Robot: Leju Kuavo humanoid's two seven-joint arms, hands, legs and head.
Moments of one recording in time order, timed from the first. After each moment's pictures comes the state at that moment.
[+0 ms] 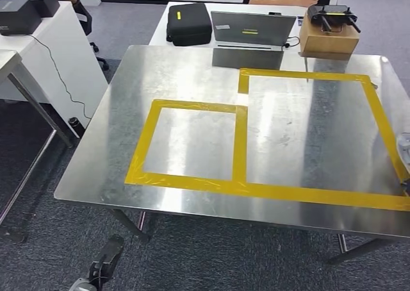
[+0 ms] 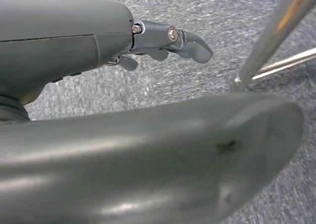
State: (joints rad) left arm -0.14 -0.11 1.18 -0.22 -1.06 -0.08 -0.53; right arm -0.26 -0.36 0.01 -1.28 0.89 0.03 -0.07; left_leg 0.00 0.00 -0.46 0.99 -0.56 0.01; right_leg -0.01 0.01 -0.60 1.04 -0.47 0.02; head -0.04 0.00
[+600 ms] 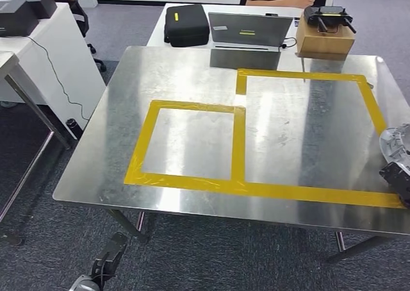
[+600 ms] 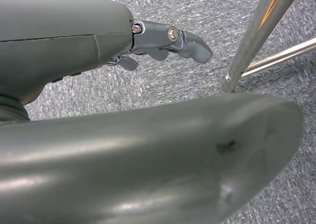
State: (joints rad) left arm -0.15 -0.11 1.15 -0.22 -1.06 -0.08 -0.52; right arm -0.41 -0.35 0.17 -1.08 0.90 0.01 -0.05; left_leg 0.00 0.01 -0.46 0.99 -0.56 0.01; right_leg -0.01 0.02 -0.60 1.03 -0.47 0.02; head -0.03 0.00
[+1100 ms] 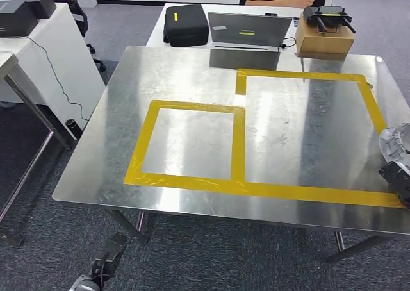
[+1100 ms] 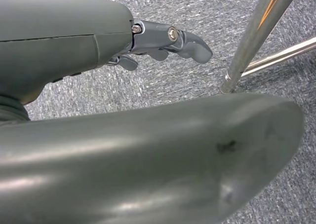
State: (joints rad) left arm -0.15 -0.11 1.15 -0.22 -1.06 -0.08 -0.52; right arm -0.41 -0.35 0.17 -1.07 0.90 0.01 -0.05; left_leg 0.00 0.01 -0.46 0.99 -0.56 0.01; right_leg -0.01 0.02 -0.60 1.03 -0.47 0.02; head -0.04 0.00
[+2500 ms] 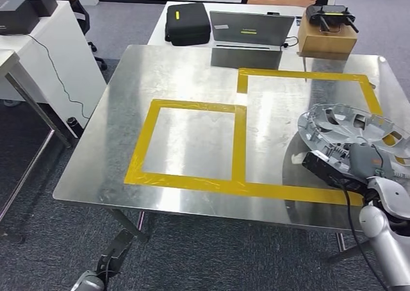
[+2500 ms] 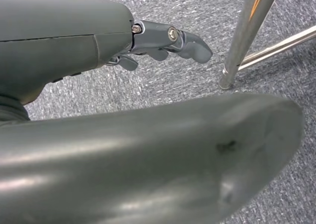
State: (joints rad) left arm -0.16 -0.12 1.11 -0.22 -1.08 -0.08 -0.48; right arm -0.53 -0.22 0.52 -1.13 0.97 0.02 -0.04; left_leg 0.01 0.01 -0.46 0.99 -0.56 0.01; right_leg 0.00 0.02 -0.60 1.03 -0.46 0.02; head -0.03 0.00
